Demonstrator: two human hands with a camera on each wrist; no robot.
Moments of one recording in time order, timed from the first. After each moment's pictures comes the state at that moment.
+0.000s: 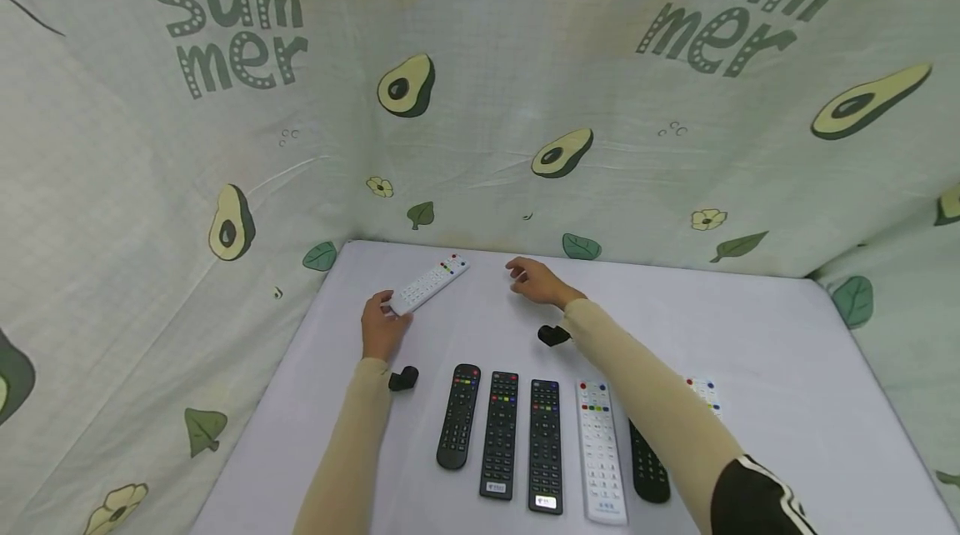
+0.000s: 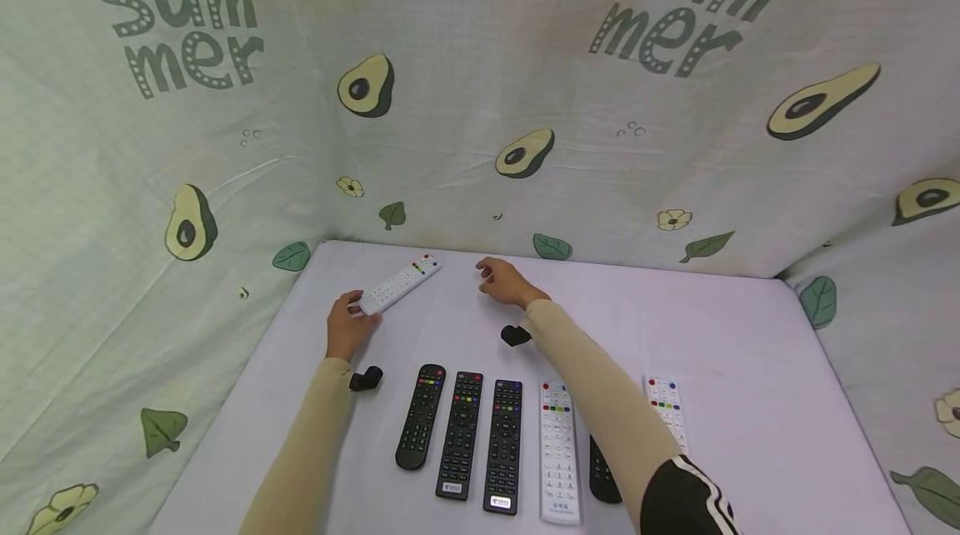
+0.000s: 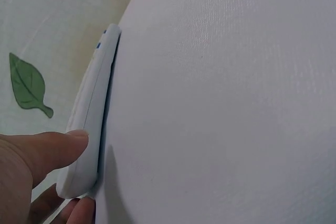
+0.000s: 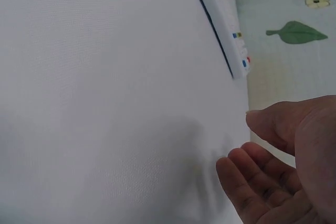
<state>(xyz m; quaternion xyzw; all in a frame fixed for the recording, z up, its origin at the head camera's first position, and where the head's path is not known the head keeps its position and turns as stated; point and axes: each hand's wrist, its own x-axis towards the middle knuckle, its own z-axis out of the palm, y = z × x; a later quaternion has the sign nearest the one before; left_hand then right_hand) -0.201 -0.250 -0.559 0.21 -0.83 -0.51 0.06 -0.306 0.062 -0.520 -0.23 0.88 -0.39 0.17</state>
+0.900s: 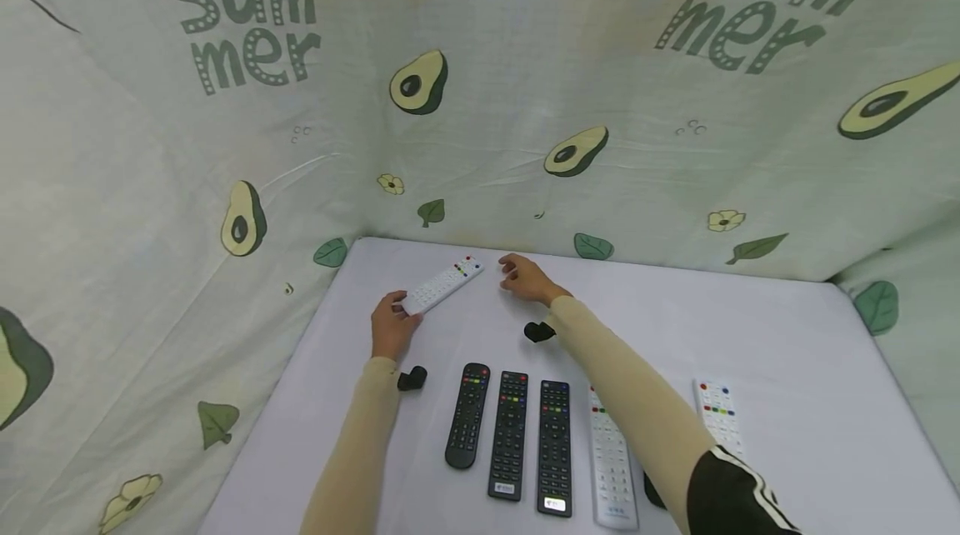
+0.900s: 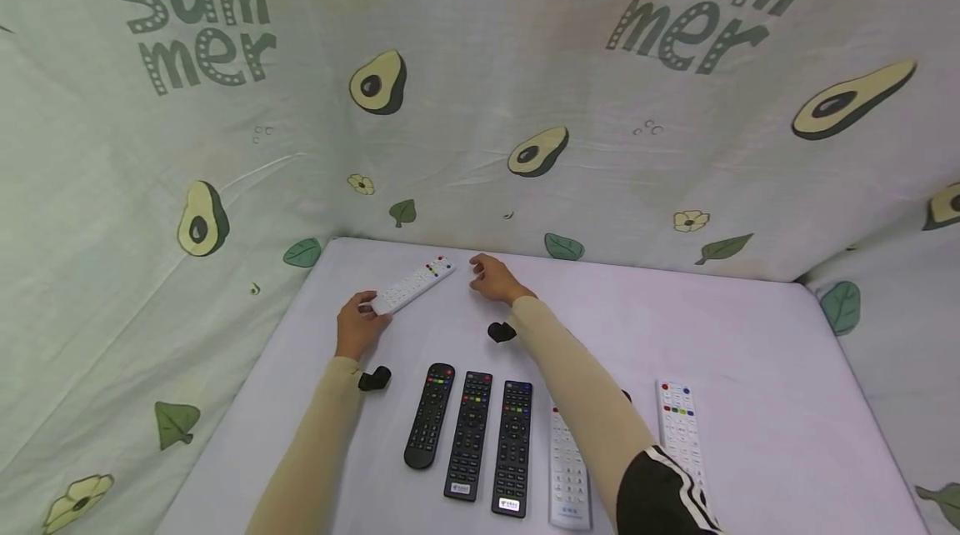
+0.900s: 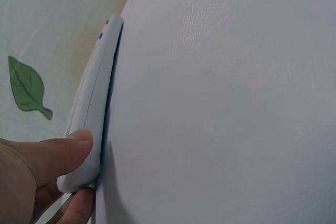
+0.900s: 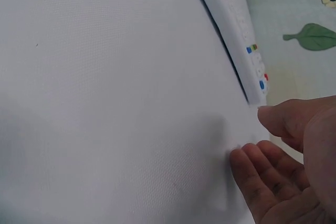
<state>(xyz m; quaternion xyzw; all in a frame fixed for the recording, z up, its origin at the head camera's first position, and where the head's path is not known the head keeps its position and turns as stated) -0.196 -0.248 -0.557 0.19 -0.83 -0.52 0.08 -0.321 0.025 -0.534 -0.19 0.87 -0.42 0.19</state>
